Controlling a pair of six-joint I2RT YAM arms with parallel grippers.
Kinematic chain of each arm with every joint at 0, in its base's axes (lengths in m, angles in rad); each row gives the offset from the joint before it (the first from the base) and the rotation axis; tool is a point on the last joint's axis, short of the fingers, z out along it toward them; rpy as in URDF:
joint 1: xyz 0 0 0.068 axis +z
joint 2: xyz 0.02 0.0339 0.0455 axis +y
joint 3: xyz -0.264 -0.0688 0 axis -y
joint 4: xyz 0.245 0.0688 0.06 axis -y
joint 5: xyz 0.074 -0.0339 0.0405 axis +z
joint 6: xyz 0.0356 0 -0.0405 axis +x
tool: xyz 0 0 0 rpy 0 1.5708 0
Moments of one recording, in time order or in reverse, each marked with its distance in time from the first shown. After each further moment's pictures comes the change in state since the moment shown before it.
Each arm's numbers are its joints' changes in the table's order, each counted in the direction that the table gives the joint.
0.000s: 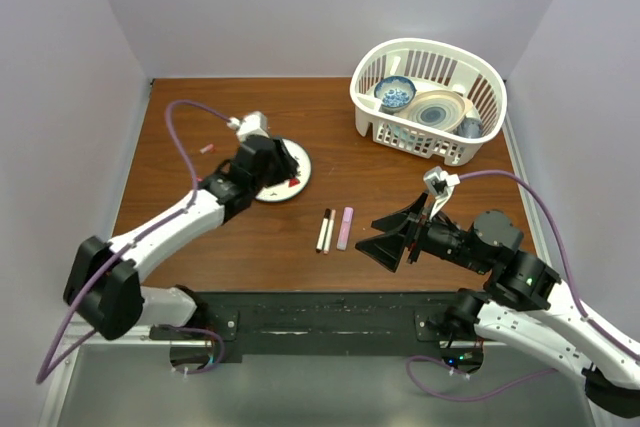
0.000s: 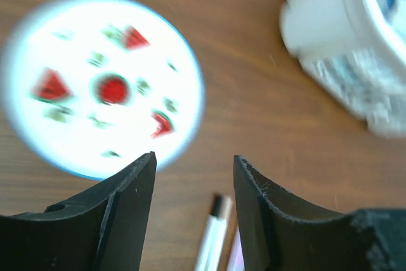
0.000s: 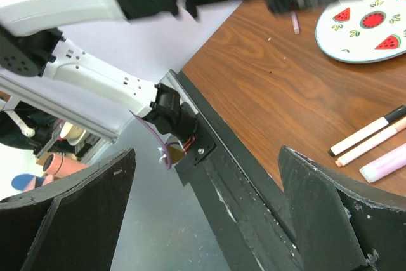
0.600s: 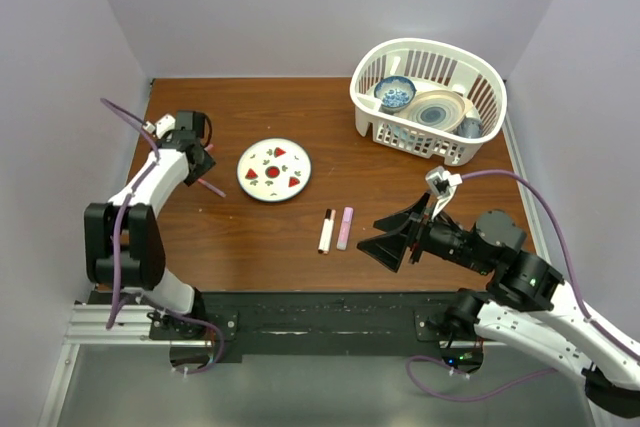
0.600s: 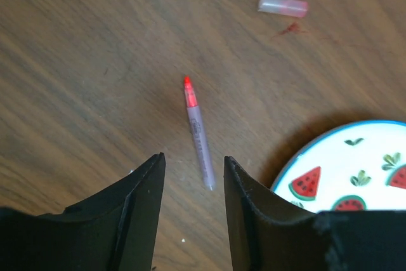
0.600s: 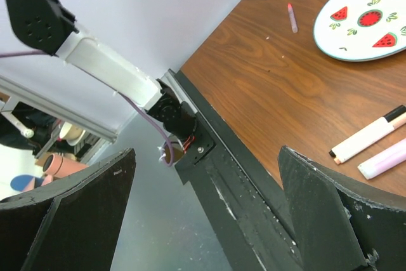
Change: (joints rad) left arm 0.563 0.226 0.173 -0.389 0.110 -0.014; right arm 0.000 -0.001 0.019 -0.027 -0.005 0.000
